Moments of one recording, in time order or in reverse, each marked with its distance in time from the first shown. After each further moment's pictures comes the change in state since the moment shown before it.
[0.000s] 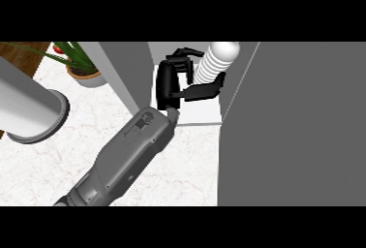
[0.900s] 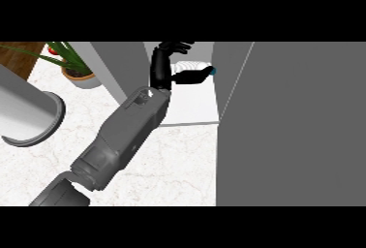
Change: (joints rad) left arm -0.237 0.009 0.066 0.481 -0.023 -0.061 -0.137; right arm -0.049 -0.018 -0.010 0.018 -0.042 0.018 0.013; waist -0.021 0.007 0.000
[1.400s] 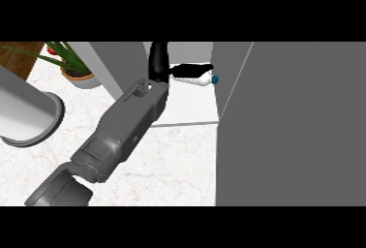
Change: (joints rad) left arm -0.086 -0.002 0.059 0.130 0.001 -0.045 -0.026; right arm 0.001 0.008 0.013 -0.002 -0.013 0.003 0.004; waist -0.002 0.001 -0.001
